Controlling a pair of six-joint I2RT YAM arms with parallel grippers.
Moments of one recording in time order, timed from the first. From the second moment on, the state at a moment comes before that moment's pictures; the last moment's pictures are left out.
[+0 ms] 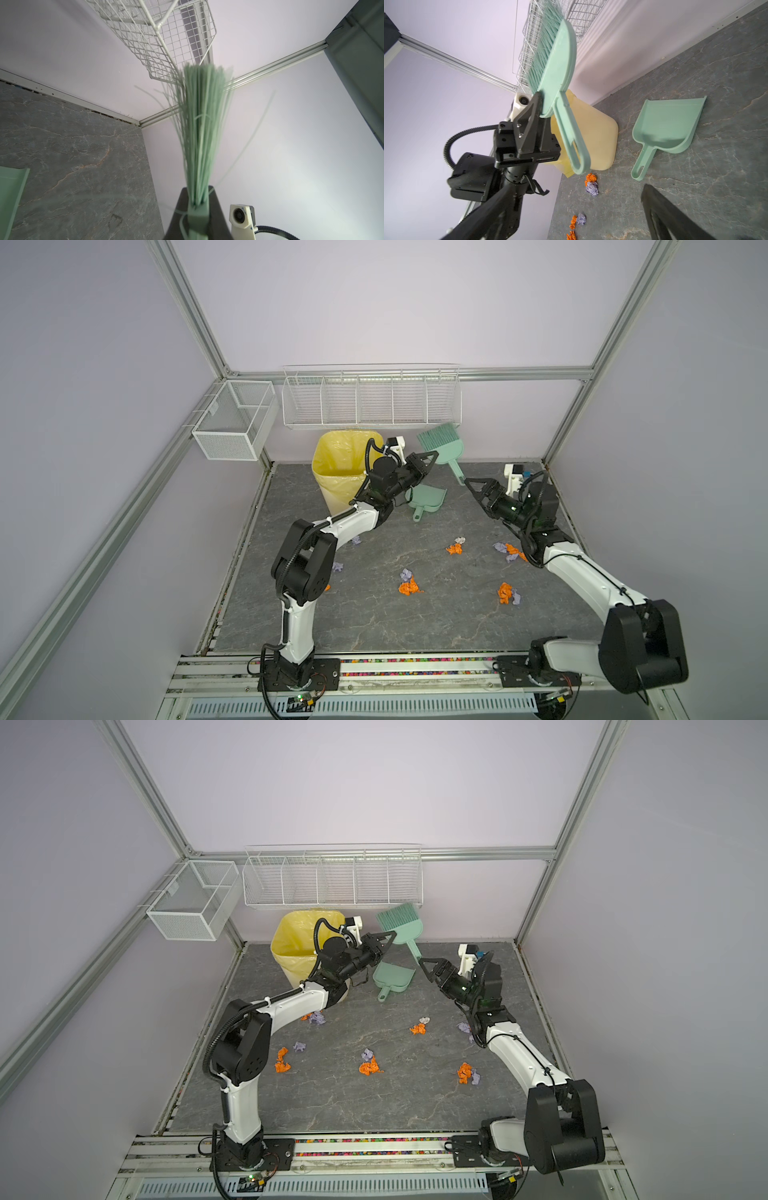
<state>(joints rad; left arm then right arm) -0.62 2.01 1.45 0.70 0.35 -1.24 0.17 1.31 0.82 0.34 -0.58 0.98</state>
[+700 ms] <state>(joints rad) -0.62 2.06 1.45 0.87 0.34 -1.38 0.17 1.45 0.82 0.58 -0.59 1.14</state>
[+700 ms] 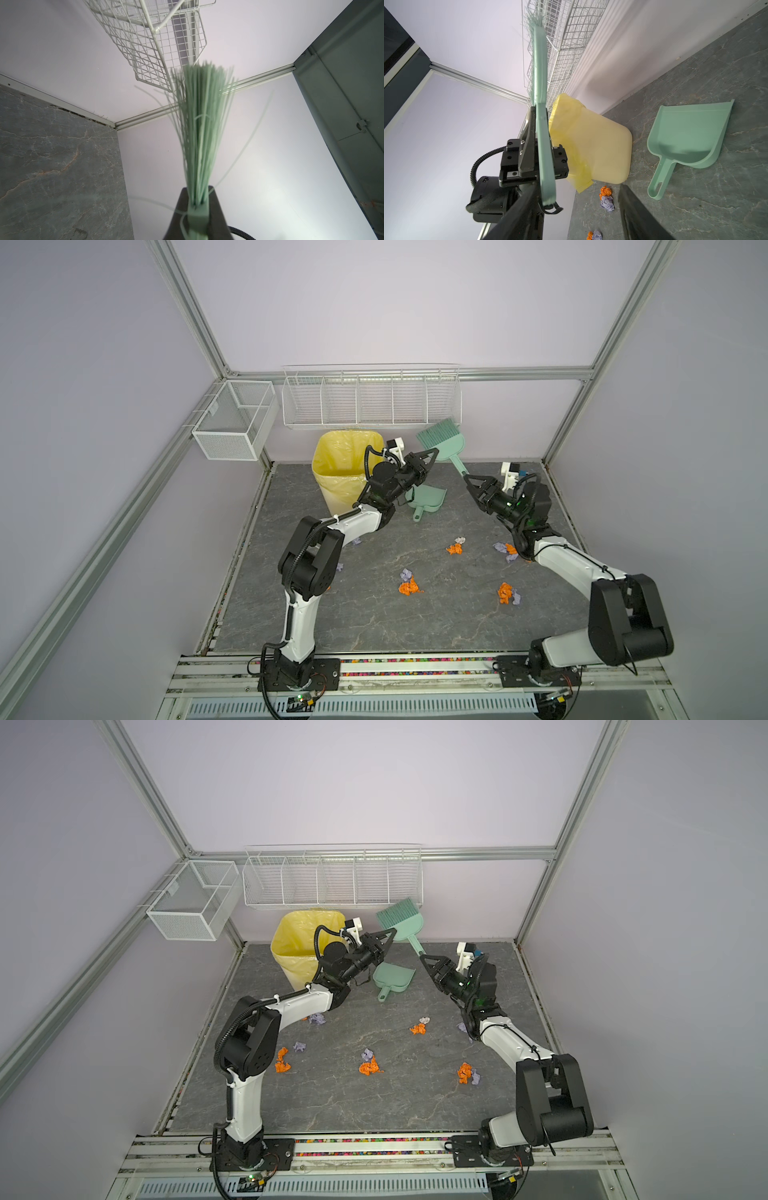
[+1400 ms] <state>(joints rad) -0.63 2.09 1.46 0.89 0.34 -1.40 0.19 1.57 0.86 0.86 -0.60 1.29</state>
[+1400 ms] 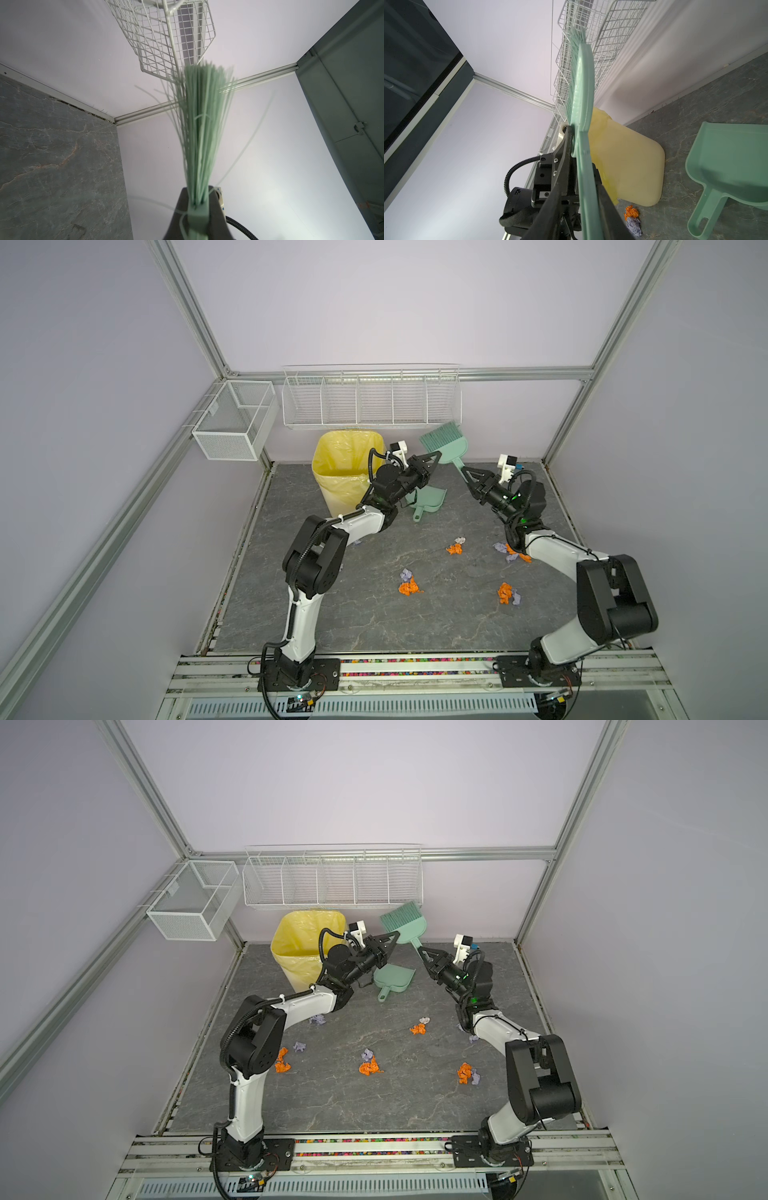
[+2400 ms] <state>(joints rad) -0.63 2.08 1.44 0.91 0.34 -1.40 0.21 1.56 0.88 0.83 -0.59 1.29</state>
